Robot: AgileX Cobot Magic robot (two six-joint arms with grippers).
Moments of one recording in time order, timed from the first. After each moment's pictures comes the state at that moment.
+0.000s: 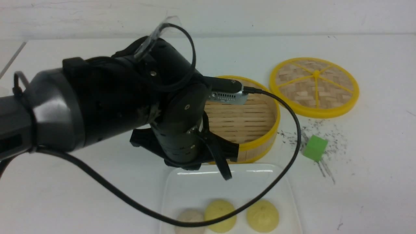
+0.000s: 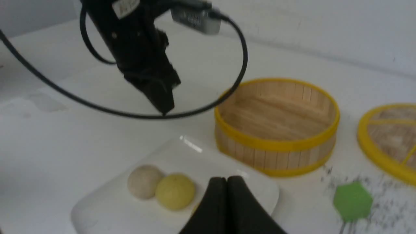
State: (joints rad) right arm 0.48 0.04 -0.39 0.43 0.58 -0.33; left arm -0.83 1.60 -1.26 0.25 0.97 -0.70
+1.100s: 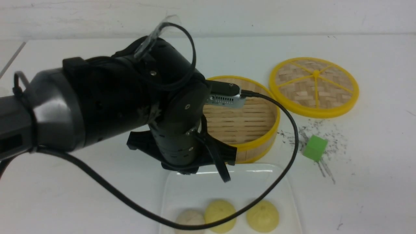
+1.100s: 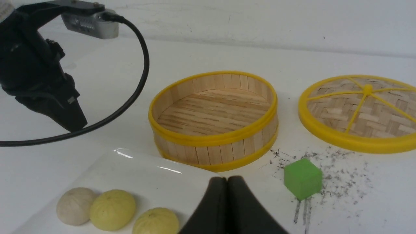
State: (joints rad) right arm 0.48 0.15 -0.28 0.16 0.37 0.01; left arm -0.83 1.60 -1.26 0.24 1.01 -0.70
